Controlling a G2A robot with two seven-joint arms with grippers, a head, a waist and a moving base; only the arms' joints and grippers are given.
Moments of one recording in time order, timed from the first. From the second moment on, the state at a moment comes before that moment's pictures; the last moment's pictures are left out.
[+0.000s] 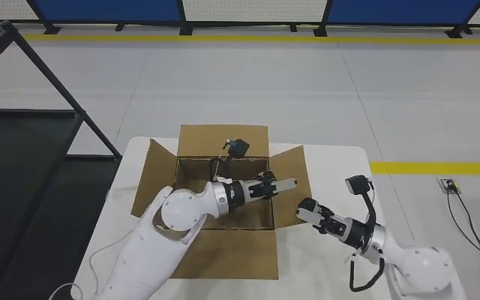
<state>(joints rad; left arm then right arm) 0.70 -1.29 -1.02 -1.54 0.01 -0.14 -0.75 -1.20 -1.27 1.59 -1.85 -0.02 -0.23 1.01</state>
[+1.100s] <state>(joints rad) 1.32 -1.20 -1.73 -2.09 0.06 -0.26 -0.39 -1.03 -1.23 1.50 -1.64 -0.10 -0.03 1.01</state>
